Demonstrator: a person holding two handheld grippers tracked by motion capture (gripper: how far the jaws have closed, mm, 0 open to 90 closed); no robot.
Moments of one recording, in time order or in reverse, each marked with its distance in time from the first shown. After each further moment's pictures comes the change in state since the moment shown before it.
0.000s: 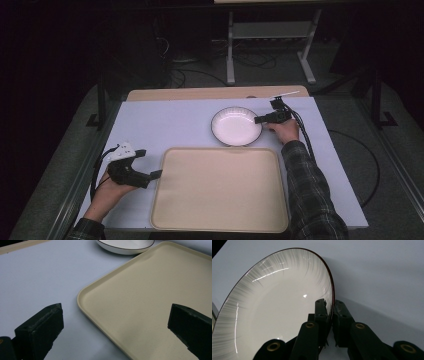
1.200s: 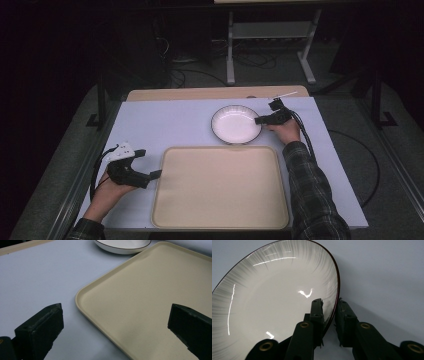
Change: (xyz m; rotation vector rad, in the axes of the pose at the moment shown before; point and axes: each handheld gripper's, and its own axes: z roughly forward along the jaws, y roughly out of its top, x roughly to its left) left arm 0.000 0.000 -0.001 -0.004 -0.002 0.000; right arm 0.006 -0.003 -0.002 -0.008 -0.058 -0.125
